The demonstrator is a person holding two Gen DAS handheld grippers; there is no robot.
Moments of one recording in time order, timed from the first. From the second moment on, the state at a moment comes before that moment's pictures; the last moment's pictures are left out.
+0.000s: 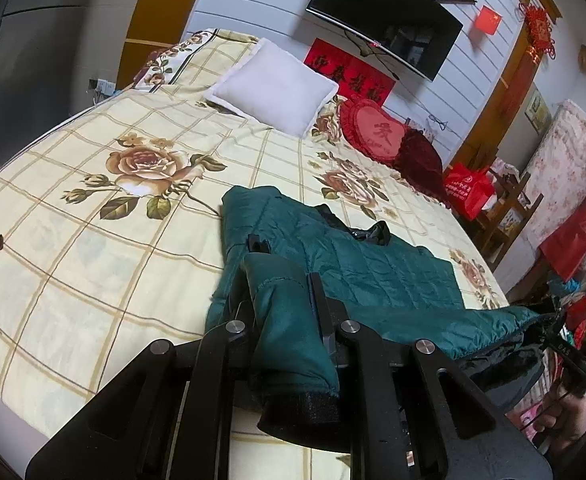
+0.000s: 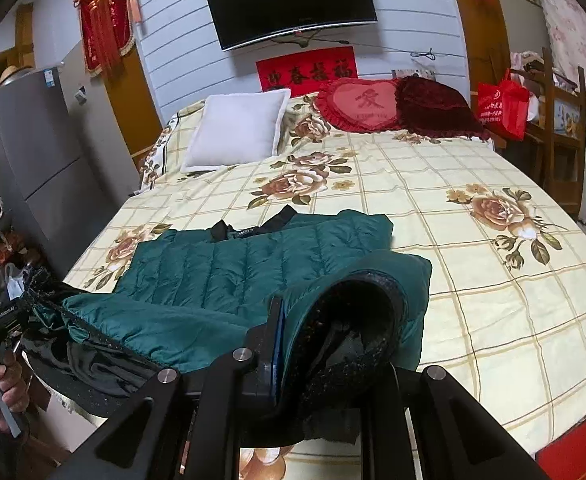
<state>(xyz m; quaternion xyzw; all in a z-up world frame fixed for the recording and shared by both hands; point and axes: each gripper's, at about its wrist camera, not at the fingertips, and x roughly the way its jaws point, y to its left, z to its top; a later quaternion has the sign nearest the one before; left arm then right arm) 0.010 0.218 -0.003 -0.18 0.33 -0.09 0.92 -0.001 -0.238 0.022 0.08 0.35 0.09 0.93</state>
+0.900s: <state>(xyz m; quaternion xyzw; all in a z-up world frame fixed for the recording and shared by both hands) 0.047 0.220 0.035 -0.17 0.29 -0.07 0.94 0.035 -0.242 0.052 0.08 0.28 0.08 0.95</state>
